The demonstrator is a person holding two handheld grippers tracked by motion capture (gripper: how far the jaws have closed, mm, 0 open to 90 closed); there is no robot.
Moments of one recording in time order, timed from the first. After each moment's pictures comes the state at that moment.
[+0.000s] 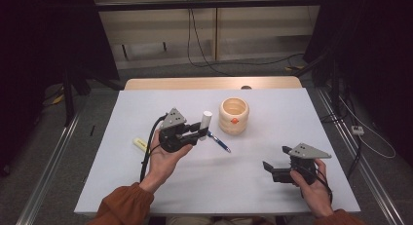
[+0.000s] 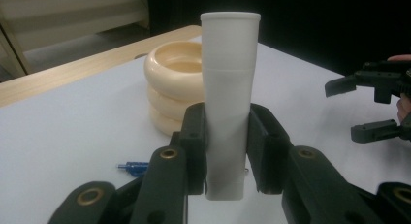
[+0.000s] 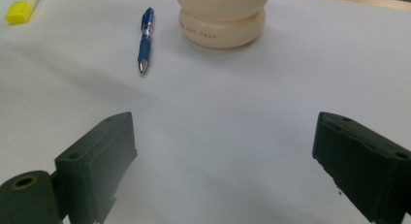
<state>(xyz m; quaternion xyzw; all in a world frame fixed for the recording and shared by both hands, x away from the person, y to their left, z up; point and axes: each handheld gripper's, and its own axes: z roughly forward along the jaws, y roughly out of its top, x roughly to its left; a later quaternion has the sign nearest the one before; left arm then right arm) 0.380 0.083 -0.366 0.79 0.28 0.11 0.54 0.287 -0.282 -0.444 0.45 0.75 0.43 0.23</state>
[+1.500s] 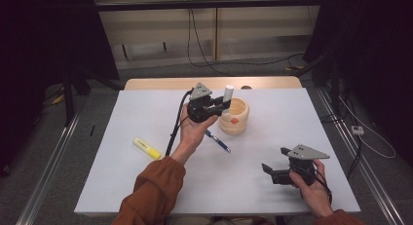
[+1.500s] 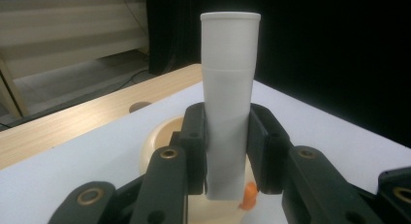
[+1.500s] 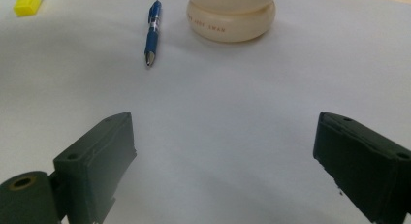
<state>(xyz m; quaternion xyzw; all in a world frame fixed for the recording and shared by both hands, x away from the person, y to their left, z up) 0.461 0.008 -0.370 0.76 0.28 0.11 0.58 0.286 -0.281 -0.448 0.44 0.76 0.43 0.22</state>
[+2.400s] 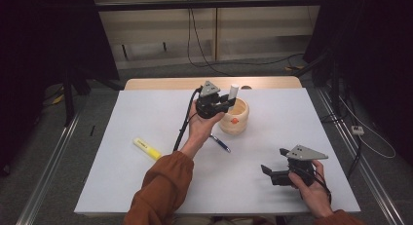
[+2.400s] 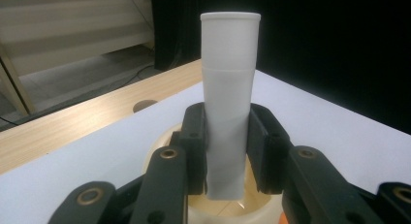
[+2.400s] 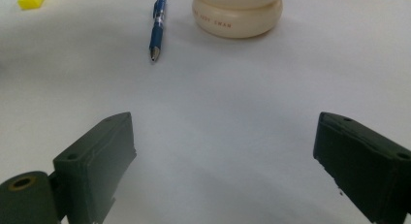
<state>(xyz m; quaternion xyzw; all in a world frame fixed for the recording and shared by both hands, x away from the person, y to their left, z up) 0.480 -0.014 -0.386 0.77 0.29 0.13 0.56 0.286 -0.279 -0.450 0.43 0.76 0.43 0.21</state>
